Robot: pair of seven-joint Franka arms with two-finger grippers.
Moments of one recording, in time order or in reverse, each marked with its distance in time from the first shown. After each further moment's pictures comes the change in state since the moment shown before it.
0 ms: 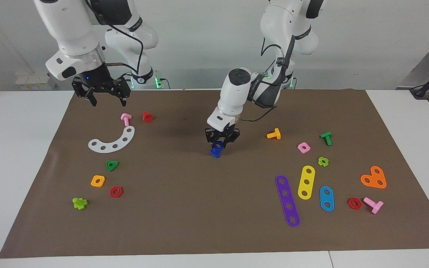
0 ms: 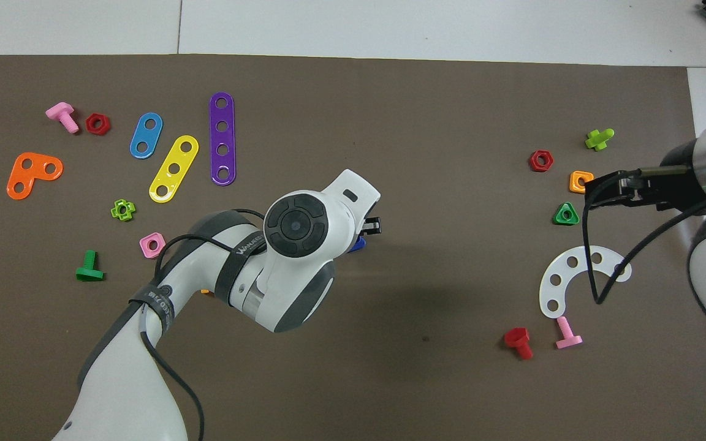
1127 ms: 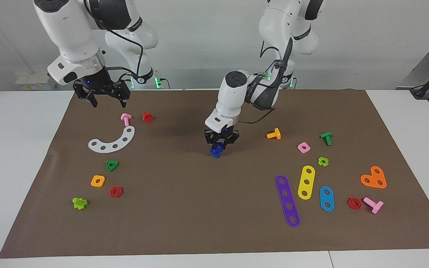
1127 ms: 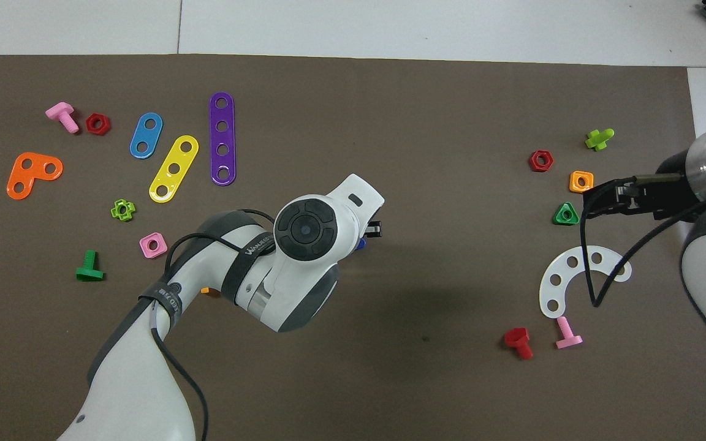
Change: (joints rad) left arm -0.002 0.016 -0.007 -0.001 0.049 0.010 0.007; right arm -0.006 -0.007 0.000 -0.029 0.000 0.000 0.000
